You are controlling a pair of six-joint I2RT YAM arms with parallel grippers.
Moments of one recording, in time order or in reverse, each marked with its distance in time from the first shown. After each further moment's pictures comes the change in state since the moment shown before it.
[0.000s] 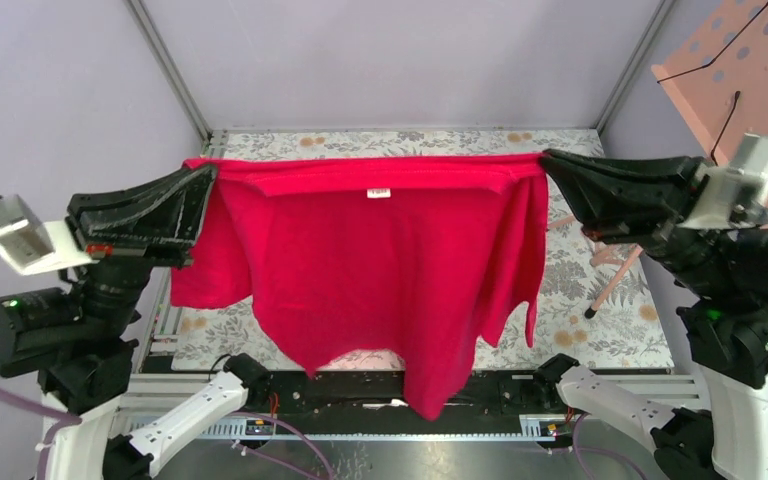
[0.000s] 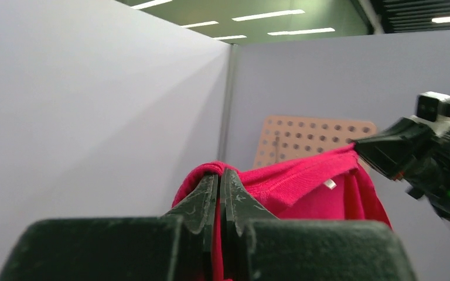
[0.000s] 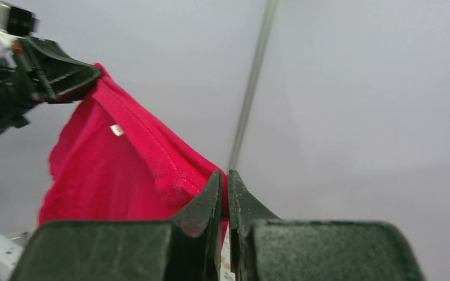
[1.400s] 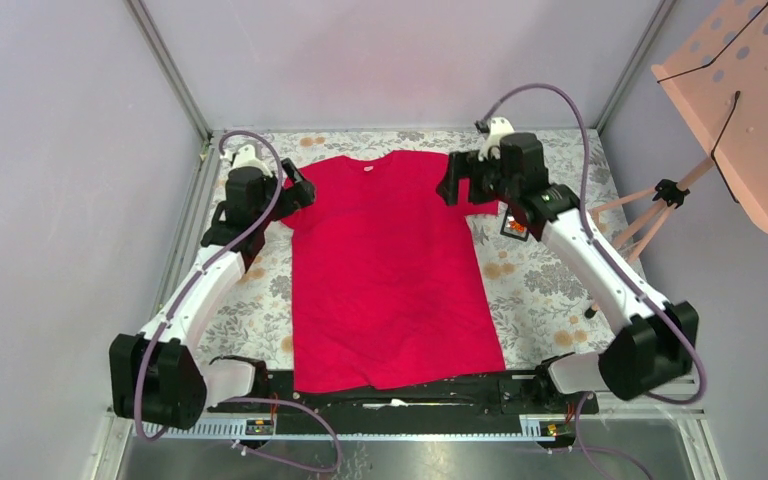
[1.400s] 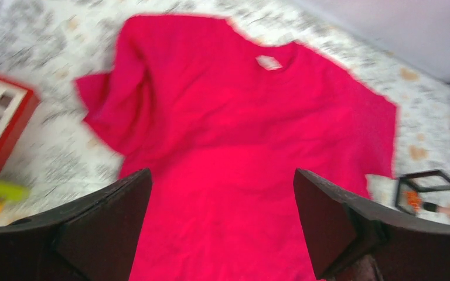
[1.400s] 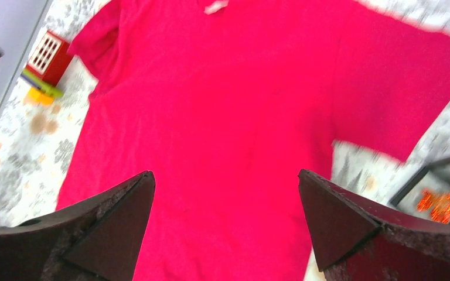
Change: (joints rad) left arm 0.406 0.565 -0.544 -0.012 -0.160 -0.239; right arm -0.223 0.549 -0.452 -0.052 0.261 0.198
